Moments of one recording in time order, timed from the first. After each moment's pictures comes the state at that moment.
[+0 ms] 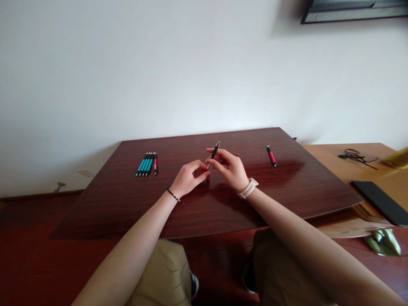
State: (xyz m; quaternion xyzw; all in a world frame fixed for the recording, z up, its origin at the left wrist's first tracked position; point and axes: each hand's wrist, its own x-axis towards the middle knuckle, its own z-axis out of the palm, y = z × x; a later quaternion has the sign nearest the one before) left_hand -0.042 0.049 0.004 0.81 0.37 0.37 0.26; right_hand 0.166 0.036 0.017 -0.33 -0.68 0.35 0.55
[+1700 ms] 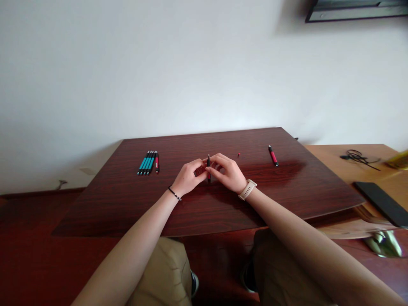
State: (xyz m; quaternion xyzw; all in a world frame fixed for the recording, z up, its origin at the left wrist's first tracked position) left_hand -0.046 0.053 -0.003 0.82 0.36 0.38 0.23; right_hand 0.167 0.040 0.002 -0.31 -0.79 0.23 0.47
